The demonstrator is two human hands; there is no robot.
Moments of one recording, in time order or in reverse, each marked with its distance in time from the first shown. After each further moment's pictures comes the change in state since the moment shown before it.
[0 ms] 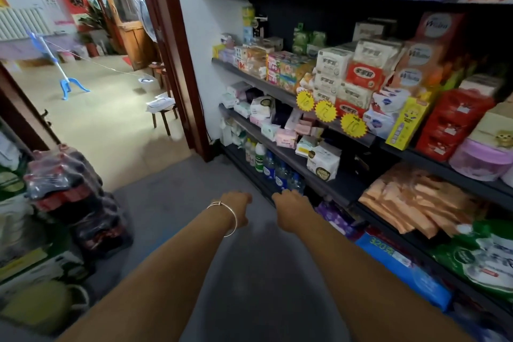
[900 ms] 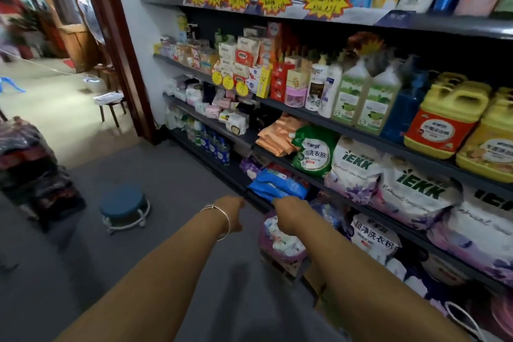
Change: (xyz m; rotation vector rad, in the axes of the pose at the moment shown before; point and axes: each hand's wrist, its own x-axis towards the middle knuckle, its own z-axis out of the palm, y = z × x) left_hand -0.444 0.320 0.166 -0.044 -0.022 0.153; right_hand -0.573 0.111 0.098 -0.006 -0.064 0.176
